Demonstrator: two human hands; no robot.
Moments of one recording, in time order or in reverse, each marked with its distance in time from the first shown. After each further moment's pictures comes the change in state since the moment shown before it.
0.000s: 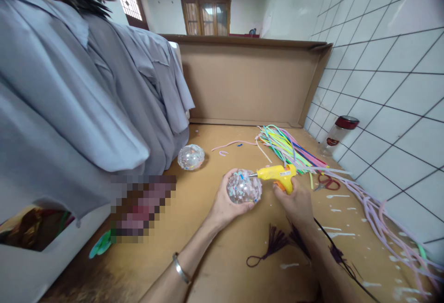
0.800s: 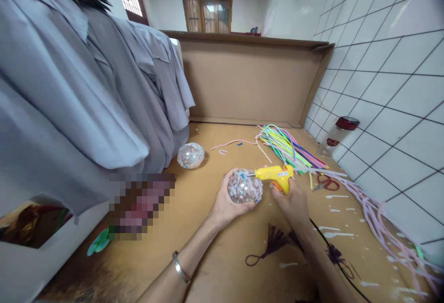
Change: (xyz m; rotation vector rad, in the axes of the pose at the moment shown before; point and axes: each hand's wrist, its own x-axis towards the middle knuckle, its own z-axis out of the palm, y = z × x) left_hand 0.000 -0.004 0.001 0.019 0.011 0.027; right_hand -0.003 0.002 0.007 0.006 0.015 -0.071
